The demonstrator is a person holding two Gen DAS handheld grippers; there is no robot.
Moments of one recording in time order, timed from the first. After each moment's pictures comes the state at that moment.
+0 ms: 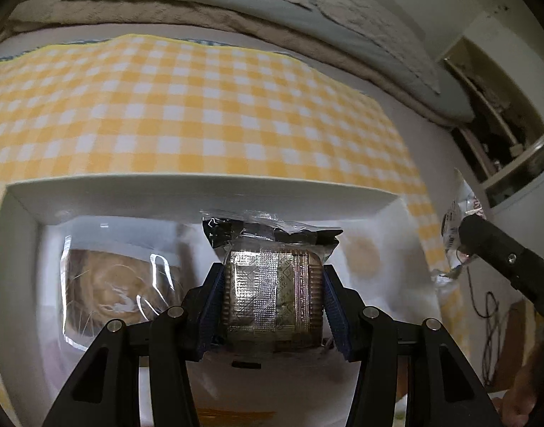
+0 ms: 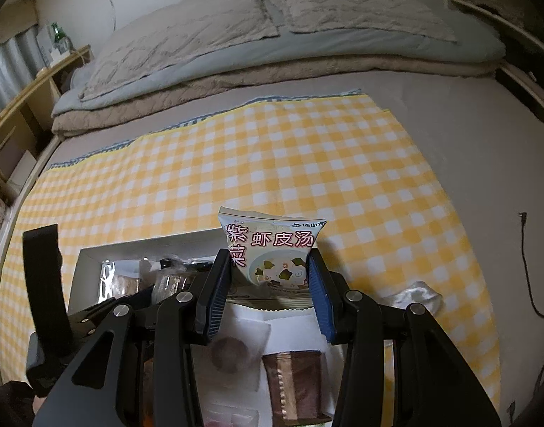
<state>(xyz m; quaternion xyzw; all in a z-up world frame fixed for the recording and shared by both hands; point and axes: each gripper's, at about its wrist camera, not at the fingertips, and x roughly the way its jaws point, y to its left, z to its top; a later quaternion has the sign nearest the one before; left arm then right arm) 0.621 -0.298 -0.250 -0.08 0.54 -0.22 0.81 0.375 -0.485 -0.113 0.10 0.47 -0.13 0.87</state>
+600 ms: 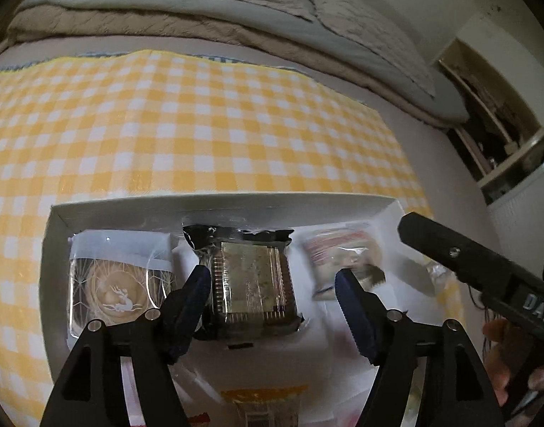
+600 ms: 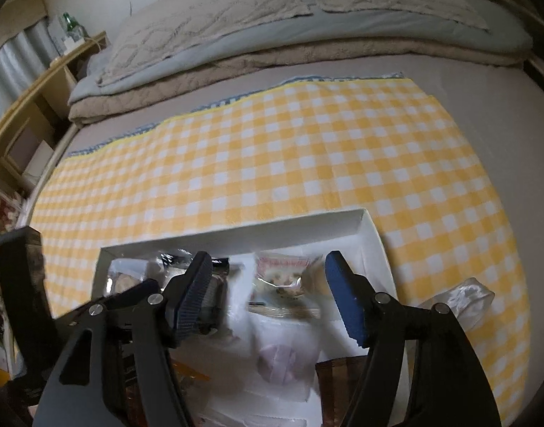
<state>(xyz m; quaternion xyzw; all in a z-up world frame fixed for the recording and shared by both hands) 0.622 -0.257 -0.230 -0.07 0.53 -0.24 0.81 0.404 -0.457 -0.135 0.13 0.50 -0.09 0.85</state>
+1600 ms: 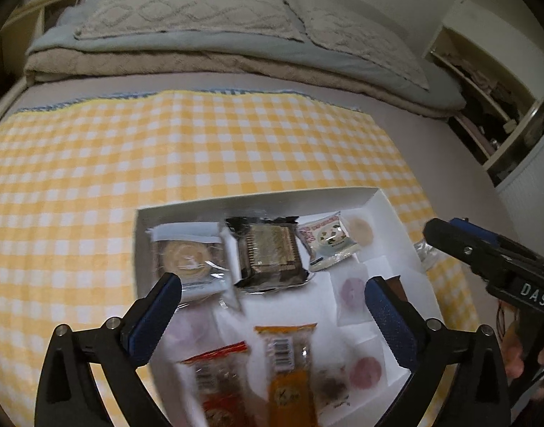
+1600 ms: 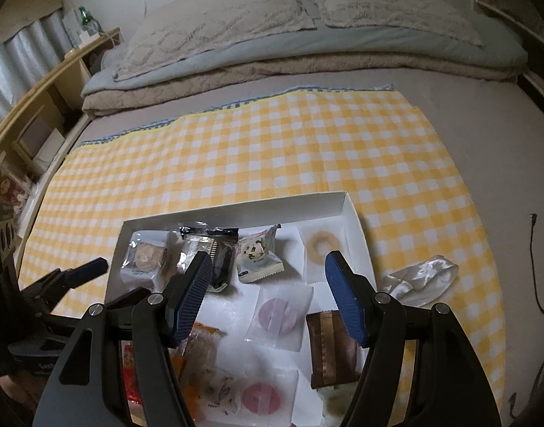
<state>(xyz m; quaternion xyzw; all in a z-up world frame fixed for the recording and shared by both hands) 0.543 -0.224 -0.145 -0.01 0.49 -0.22 0.84 0.353 -0.437 -0.088 0.10 0.49 -0.08 0.86</state>
